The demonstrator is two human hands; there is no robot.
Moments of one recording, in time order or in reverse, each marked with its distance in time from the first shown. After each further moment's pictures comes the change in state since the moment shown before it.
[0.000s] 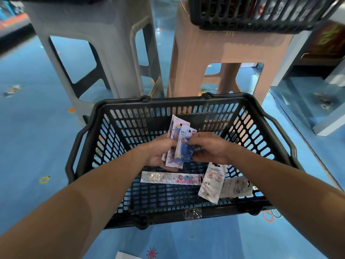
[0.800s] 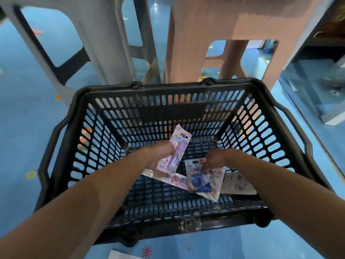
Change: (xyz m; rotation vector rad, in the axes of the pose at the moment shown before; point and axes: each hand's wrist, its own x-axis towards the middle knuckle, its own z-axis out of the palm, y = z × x) left_hand 0.042 -0.030 0.009 0.123 0.114 -0.258; right_hand 0.052 0.053 -0.038 -1.250 -0.133 0.302
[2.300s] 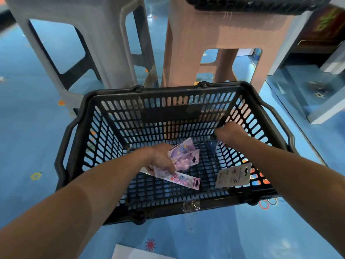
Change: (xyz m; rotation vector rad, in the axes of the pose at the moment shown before) left_hand -0.021 -0.009 -0.011 0.652 -0.051 0.234; right_hand -0.055 0.011 -0.035 0.583 0.581 0.228
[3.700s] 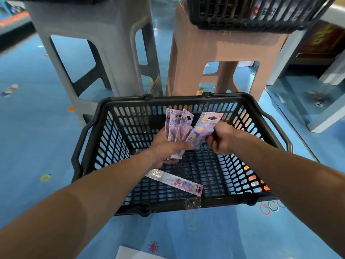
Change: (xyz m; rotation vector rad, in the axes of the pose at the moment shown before) left_hand -0.023 0.019 0.002 -0.892 0.331 0.255; right_hand -0.032 -0.037 0.000 0.883 -0.375 0.249
